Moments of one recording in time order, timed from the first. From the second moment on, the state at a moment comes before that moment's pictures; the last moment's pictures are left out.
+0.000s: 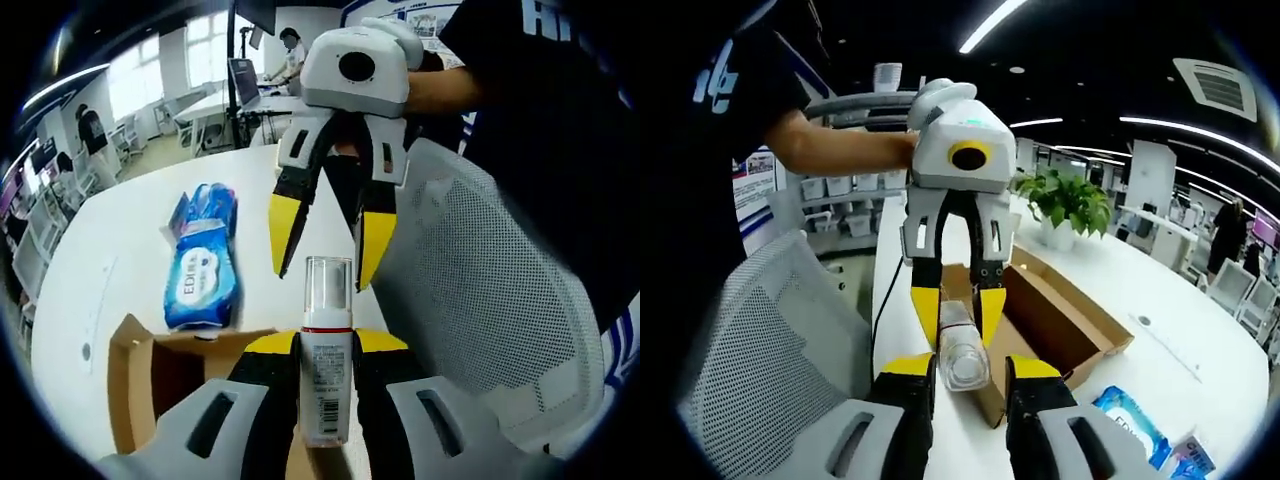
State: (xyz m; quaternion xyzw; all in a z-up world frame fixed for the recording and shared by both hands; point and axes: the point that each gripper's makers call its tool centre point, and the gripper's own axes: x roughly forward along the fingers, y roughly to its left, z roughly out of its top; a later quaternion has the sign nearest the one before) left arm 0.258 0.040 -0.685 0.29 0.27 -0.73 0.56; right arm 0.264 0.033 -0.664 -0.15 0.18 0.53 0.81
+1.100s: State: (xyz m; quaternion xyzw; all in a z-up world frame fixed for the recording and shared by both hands) left arm 0.255 0.030 -0.686 0.28 0.24 -0.75 0.55; right arm 0.259 0.032 -0.667 -0.18 0.18 0.54 0.80
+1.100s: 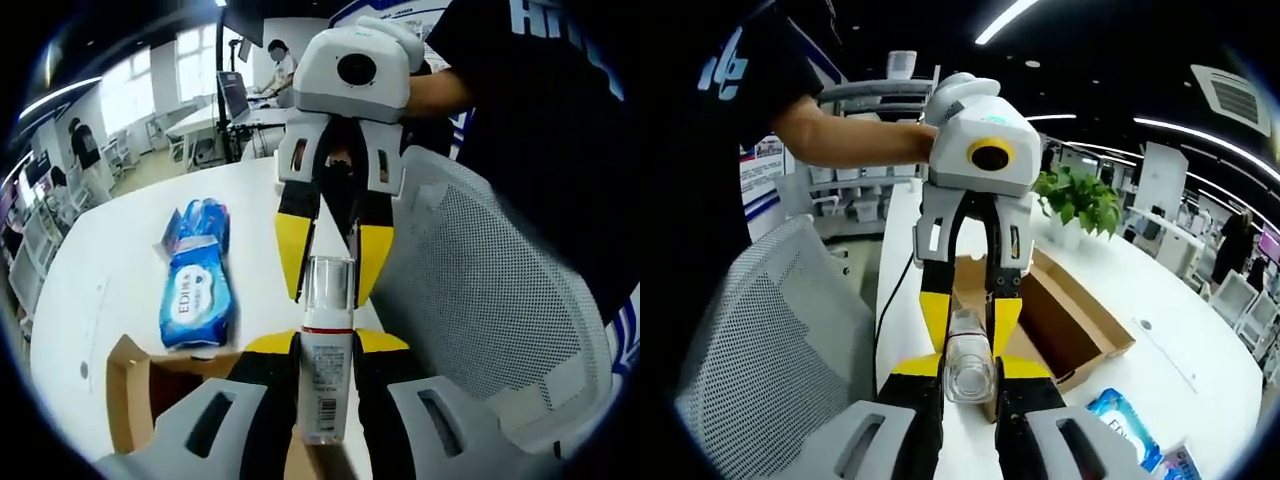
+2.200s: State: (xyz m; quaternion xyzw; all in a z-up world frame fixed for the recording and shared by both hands) left arm 0.276 0.042 -0.690 0.30 0.24 -0.72 0.58; right arm 0.269 0.035 -0.665 -0.18 0.18 0.53 0.81
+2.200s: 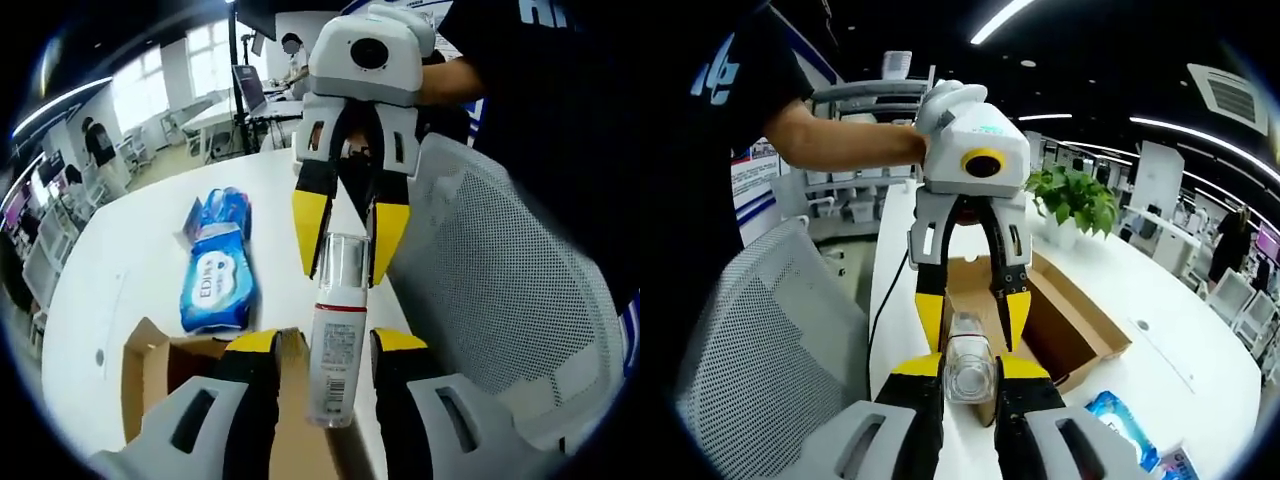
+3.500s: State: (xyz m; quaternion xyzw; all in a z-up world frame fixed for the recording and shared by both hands) left arm 0.319 0.080 -0.664 0.17 0.25 -0.60 0.74; right arm 0.362 -0.027 -0.644 -0.26 0.21 0.50 0.80
